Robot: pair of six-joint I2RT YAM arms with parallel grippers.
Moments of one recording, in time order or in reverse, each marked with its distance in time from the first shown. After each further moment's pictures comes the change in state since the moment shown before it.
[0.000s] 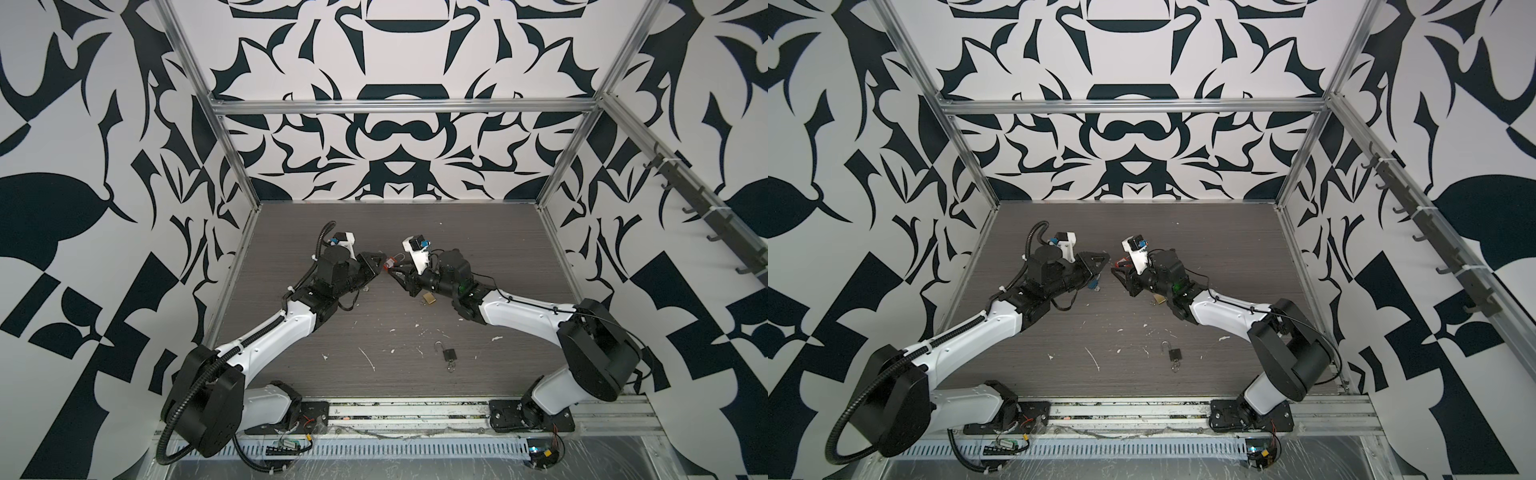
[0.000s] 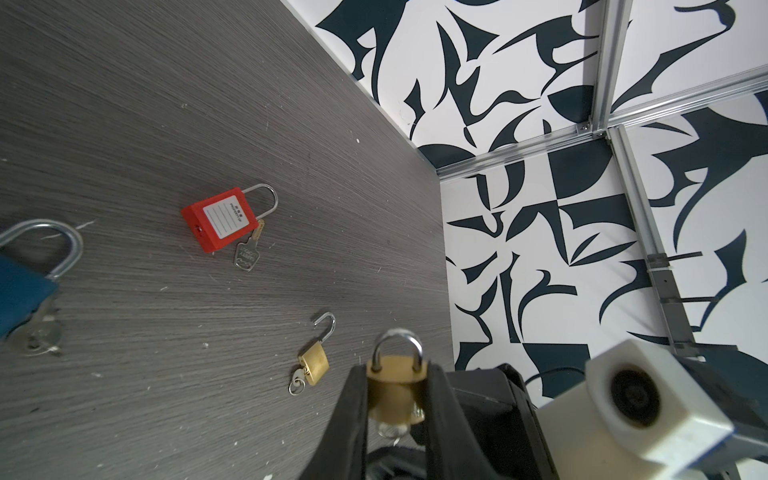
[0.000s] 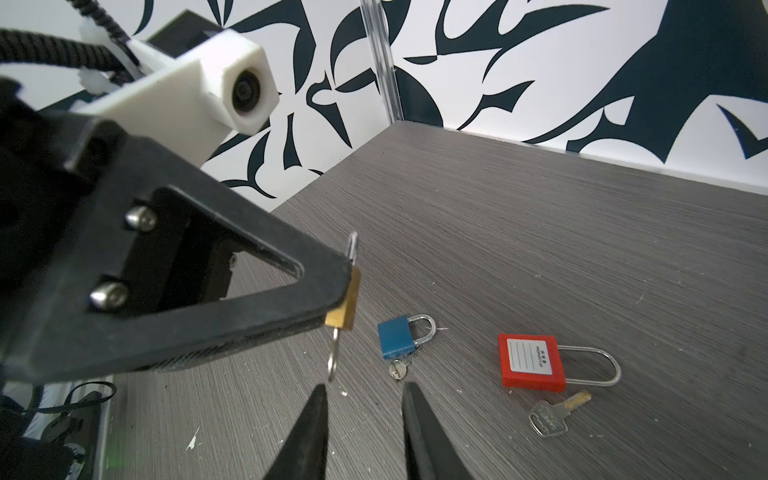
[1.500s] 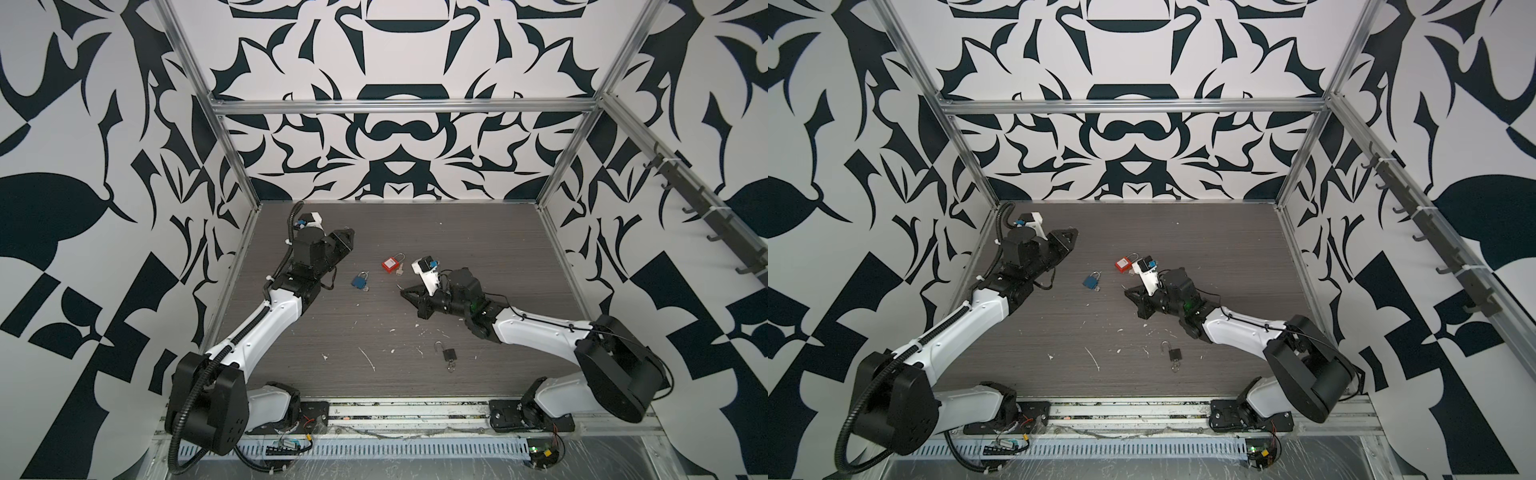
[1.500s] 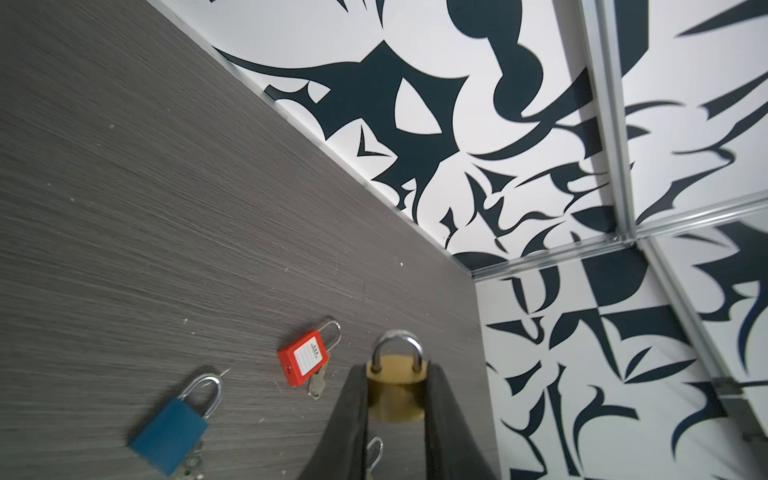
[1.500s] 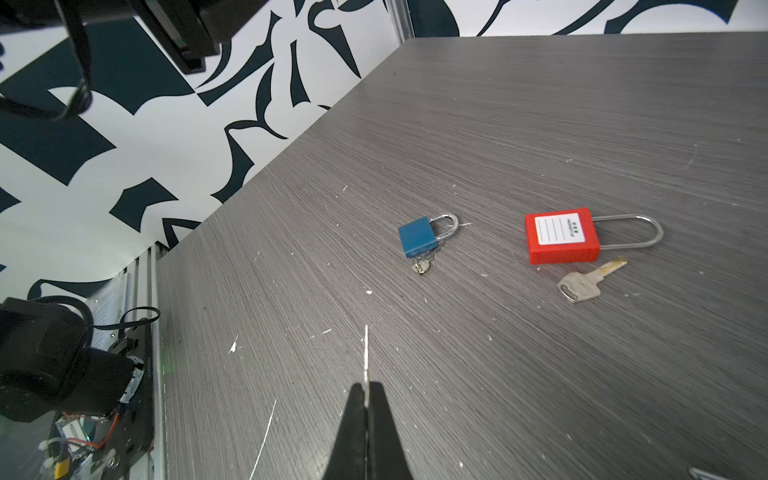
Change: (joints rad) left arm 0.195 0.008 0.134 -0.110 -0.092 0.174; right arm 0.007 -0.163 -0.217 -0.072 -0.043 0.063
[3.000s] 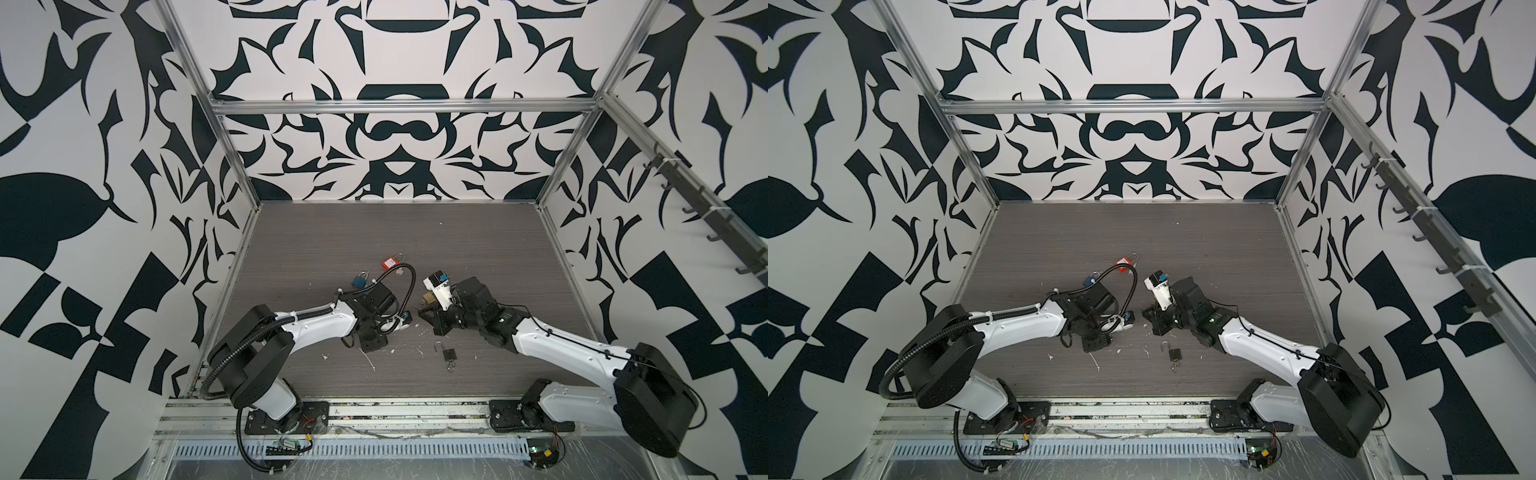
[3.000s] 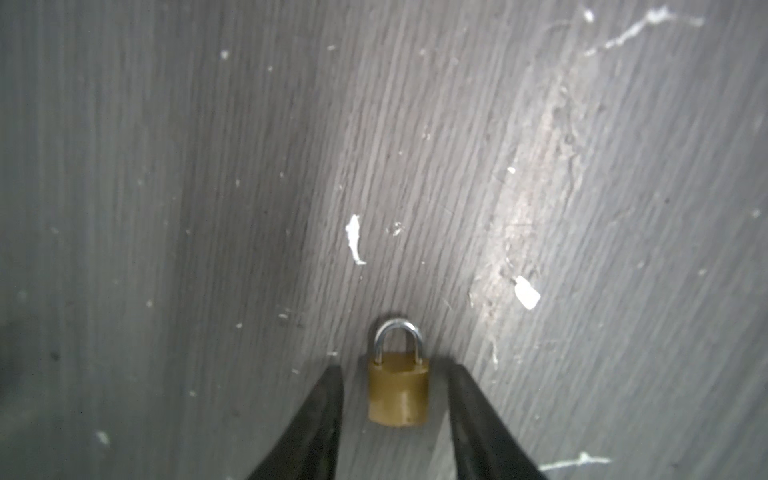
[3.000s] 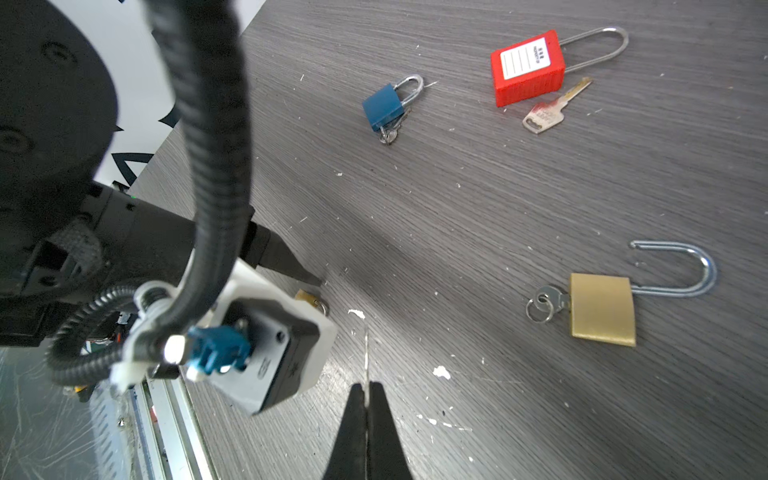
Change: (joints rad) left arm -0.484 0.283 -0.076 -0.612 -0.053 1.396; right arm 0.000 -0.174 -0.038 -0.404 0.030 0.014
